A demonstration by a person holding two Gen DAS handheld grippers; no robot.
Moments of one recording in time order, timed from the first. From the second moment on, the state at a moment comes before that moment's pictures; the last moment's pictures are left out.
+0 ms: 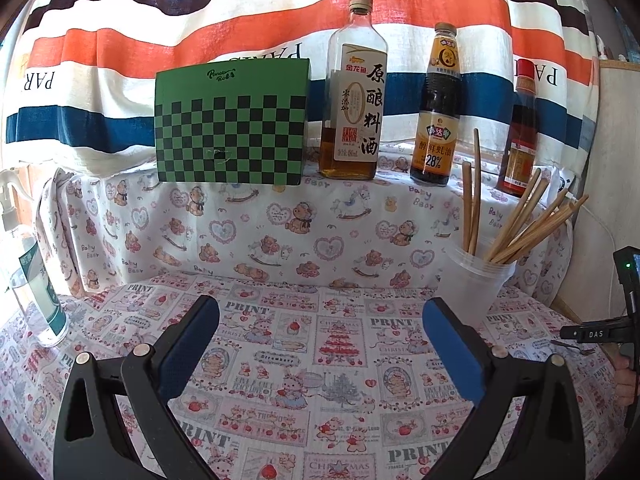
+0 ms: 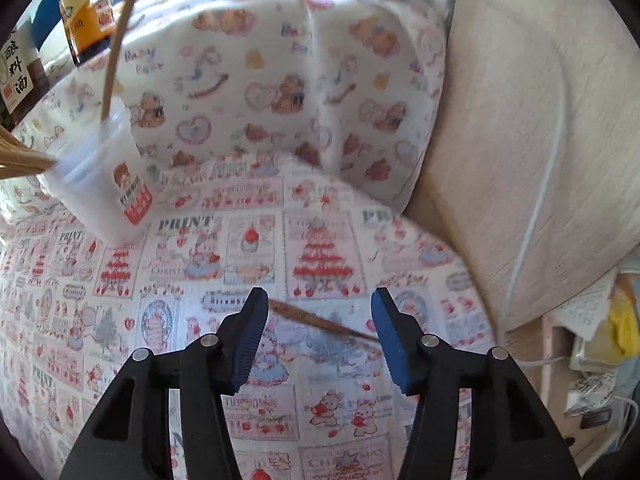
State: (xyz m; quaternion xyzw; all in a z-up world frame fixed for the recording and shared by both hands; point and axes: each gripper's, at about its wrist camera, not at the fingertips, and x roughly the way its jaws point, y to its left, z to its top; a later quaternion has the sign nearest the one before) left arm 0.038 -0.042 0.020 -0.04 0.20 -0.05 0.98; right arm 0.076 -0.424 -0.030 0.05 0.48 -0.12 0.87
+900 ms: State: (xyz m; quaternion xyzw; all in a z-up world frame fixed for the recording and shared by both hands) left arm 0.039 -0.041 0.021 -0.04 0.20 -0.05 0.98; right arm 0.068 -0.409 -0.042 0.15 0.49 -0.02 0.86
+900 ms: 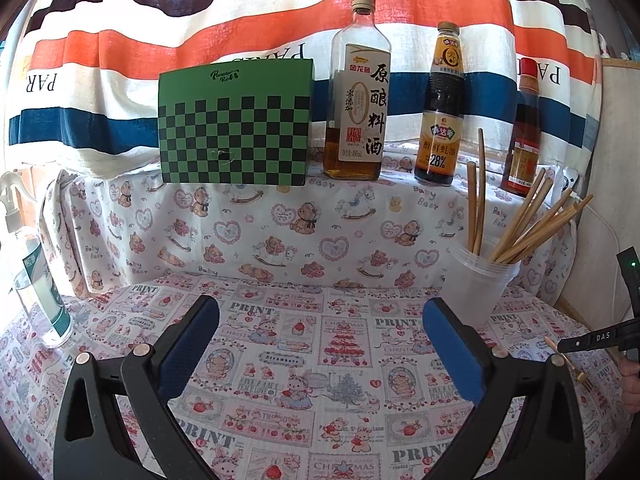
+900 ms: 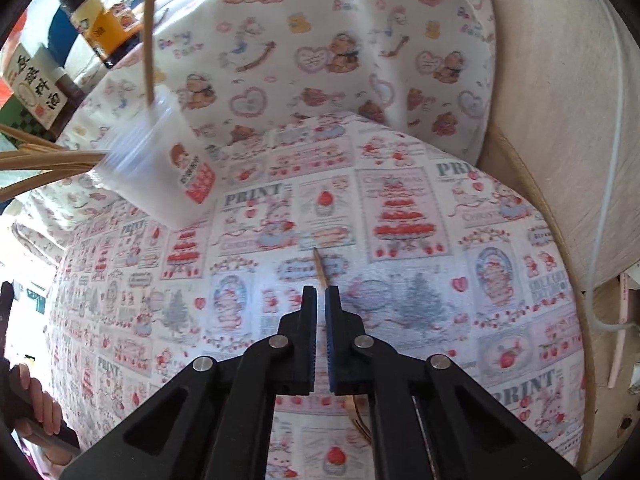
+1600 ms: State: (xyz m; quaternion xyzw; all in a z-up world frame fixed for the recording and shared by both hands) left arm 0.045 -0.039 0.015 -0.03 0.21 -0.04 0.98; right arm 0.099 -0.381 -0.049 0.02 0.46 -0.07 0.88
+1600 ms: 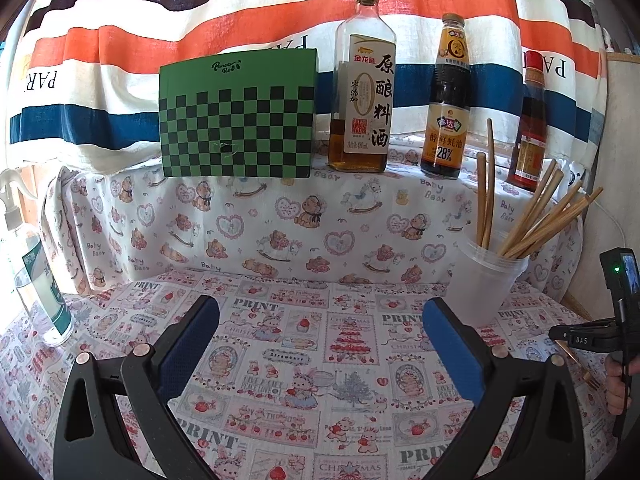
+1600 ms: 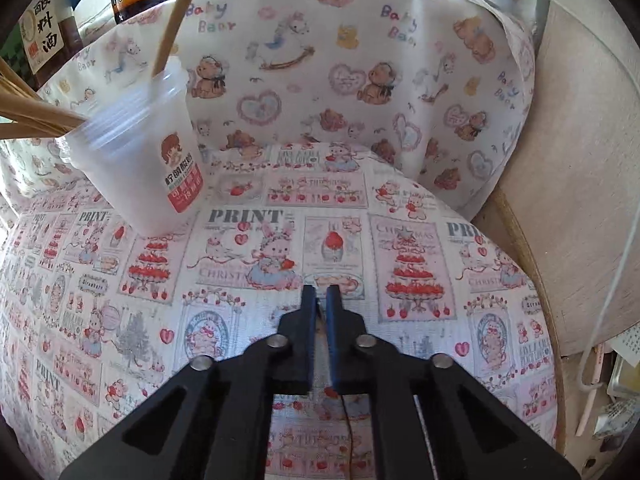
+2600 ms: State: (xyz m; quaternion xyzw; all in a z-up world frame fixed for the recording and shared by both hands) left arm 0.059 -0.014 0.013 -0.05 0.23 -0.01 0.97; right arm 0.118 -0.271 0.152 0.01 0.14 -0.01 0.99
